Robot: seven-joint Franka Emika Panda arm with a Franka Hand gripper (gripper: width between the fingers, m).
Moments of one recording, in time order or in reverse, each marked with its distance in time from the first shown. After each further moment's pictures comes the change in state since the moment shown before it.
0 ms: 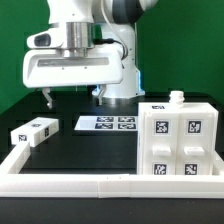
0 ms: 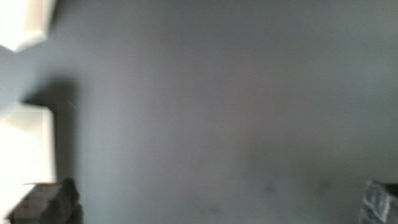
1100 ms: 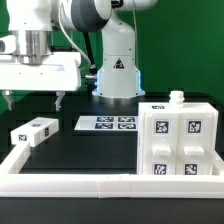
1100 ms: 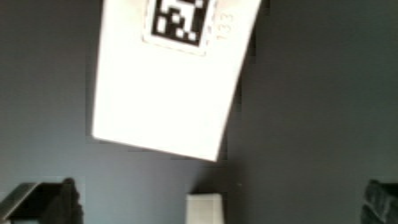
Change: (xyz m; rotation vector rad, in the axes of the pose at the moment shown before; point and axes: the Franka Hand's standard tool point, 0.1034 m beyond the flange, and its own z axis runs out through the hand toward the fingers) arm -0.040 0.074 0.011 -0.022 -0.029 0.304
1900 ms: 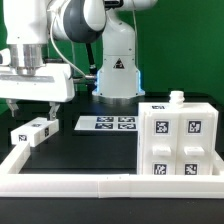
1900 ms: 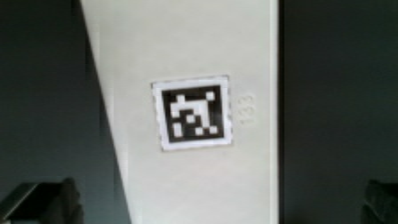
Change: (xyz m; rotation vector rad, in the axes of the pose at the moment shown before) arm -0.032 0.012 0.029 0.005 -0.011 0.250
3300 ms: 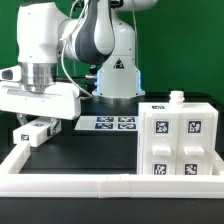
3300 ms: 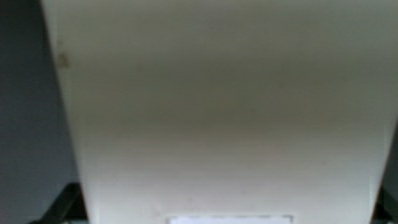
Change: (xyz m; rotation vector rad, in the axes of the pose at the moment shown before) arm -0.010 -0.011 0.031 -0.048 0.023 -0.065
